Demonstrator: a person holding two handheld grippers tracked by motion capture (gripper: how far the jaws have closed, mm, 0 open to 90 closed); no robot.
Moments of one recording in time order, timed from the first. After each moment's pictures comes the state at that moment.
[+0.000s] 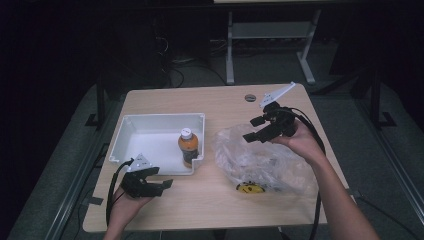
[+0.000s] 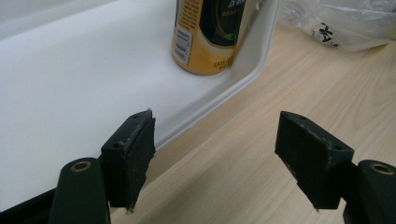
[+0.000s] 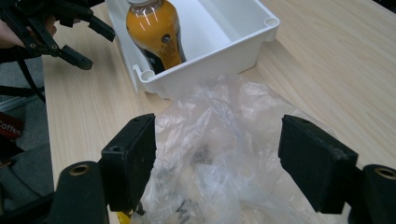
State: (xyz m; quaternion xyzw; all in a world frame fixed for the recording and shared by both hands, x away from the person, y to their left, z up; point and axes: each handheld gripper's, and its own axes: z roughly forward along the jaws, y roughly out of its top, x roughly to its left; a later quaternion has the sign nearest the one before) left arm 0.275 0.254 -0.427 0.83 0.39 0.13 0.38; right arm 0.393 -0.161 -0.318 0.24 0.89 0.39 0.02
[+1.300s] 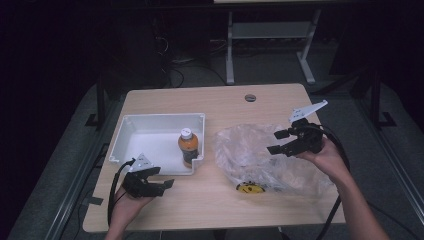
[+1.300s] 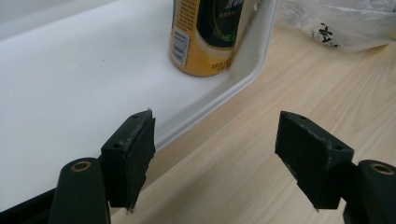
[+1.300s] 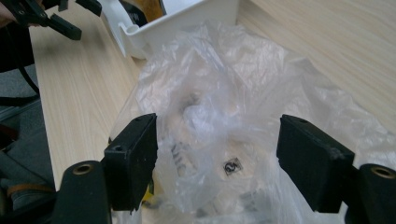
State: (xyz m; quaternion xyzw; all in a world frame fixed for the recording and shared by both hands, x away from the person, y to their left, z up) left arm 0.275 0.250 -0.428 0.83 0.39 0.13 0.38; right arm 0.363 -0.229 -0.350 0.28 0.87 0.41 0.03
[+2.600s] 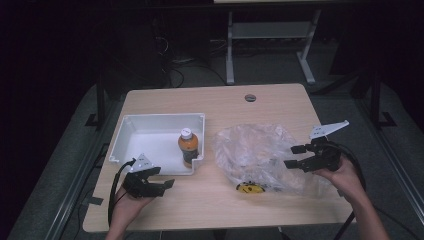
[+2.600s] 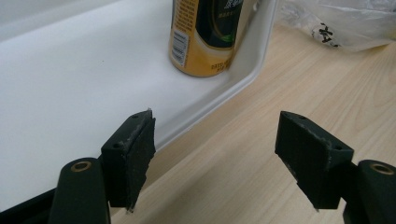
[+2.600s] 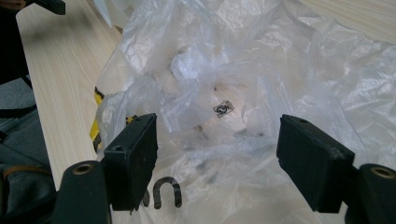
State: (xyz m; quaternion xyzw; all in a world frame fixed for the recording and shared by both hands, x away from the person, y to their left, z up) left arm 0.275 0.249 -0.429 0.83 0.39 0.13 0.38; right arm 0.333 -0.278 -0.391 0.32 0.85 0.41 0.02
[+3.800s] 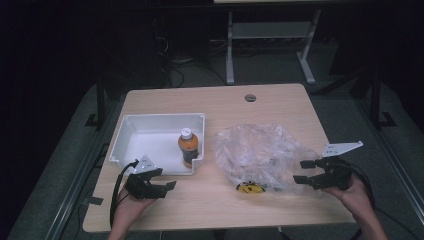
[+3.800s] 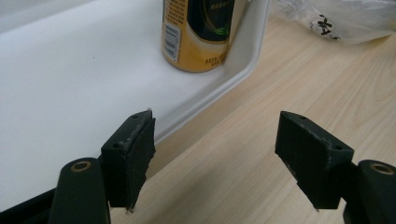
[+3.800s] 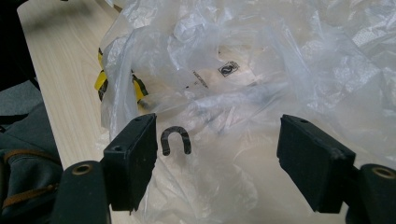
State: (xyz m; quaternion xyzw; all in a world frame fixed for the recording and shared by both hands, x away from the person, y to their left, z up) left arm 0.274 0.244 -0.433 0.84 0.38 0.13 0.37; right arm 0.295 -0.304 -0.422 0.34 0.84 0.43 0.03
